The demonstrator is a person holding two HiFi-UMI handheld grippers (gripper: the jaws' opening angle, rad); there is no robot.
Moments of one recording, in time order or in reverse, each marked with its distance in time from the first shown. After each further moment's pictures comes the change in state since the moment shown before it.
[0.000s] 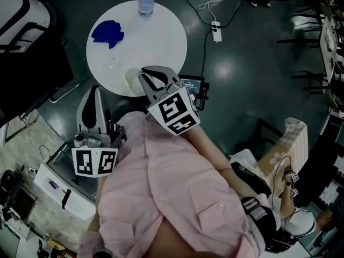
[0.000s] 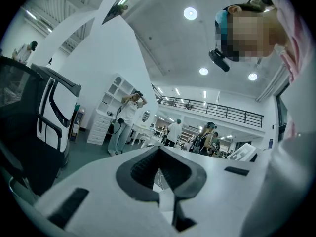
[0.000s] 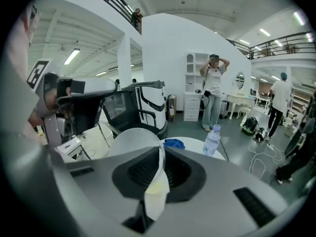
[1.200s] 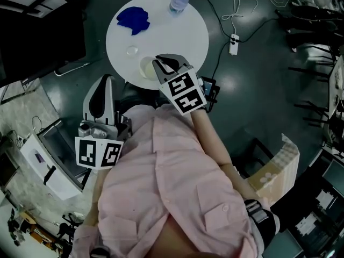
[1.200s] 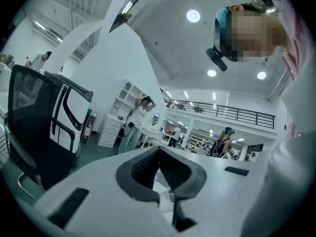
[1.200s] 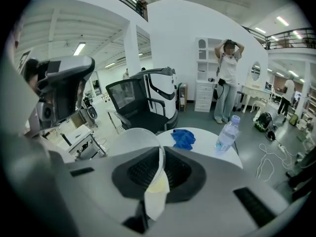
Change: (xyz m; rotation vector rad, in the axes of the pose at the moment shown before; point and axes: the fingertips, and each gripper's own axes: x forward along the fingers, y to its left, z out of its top) left arm -0.024 0.016 0.006 -0.013 -0.047 0.119; right arm 0.055 0.007 -0.022 -0.018 0.122 0.146
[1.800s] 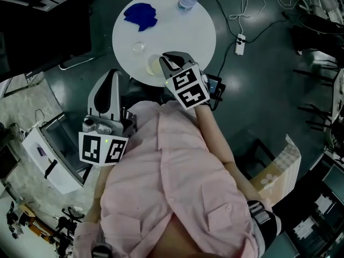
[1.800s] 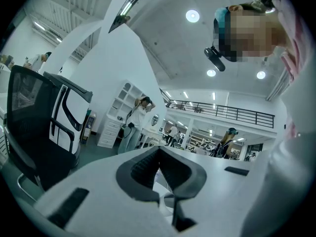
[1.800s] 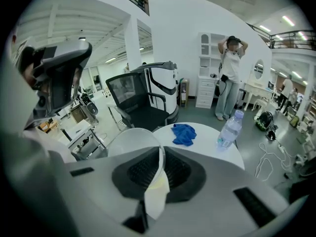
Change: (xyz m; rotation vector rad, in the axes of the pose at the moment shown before) left arm 0.002 0.001 0.002 0.004 -0.004 -0.004; right arm 0.015 -0.001 -0.014 -0.017 0.059 0.005
